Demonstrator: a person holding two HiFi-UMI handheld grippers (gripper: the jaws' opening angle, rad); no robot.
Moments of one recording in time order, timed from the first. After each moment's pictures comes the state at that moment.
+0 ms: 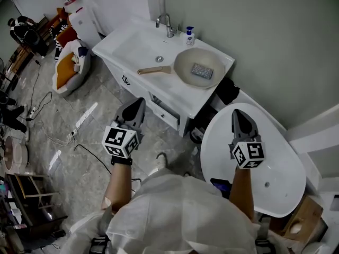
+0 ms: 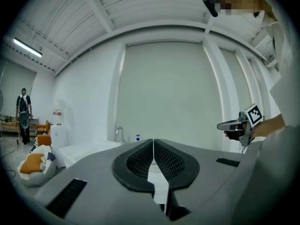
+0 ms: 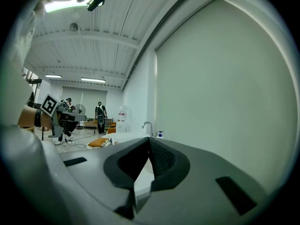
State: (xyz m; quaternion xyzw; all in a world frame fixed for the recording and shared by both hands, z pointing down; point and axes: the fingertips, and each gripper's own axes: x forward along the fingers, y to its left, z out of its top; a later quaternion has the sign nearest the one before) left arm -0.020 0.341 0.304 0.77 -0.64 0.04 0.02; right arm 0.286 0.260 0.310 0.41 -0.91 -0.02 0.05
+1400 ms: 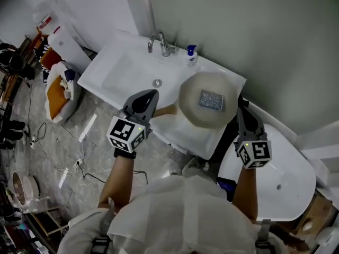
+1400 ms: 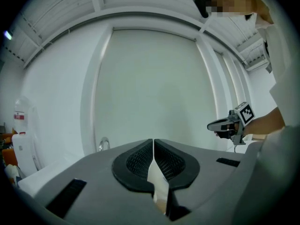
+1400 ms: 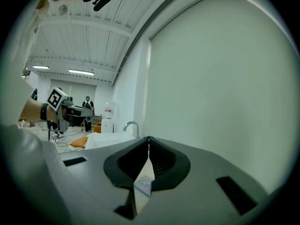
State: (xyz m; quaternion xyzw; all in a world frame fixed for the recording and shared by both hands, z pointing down) left arm -0.098 0.060 0.295 0.85 -0.52 0.07 -0.01; right arm 0.172 0.038 0.318 0.47 -0.88 -0.02 0.07
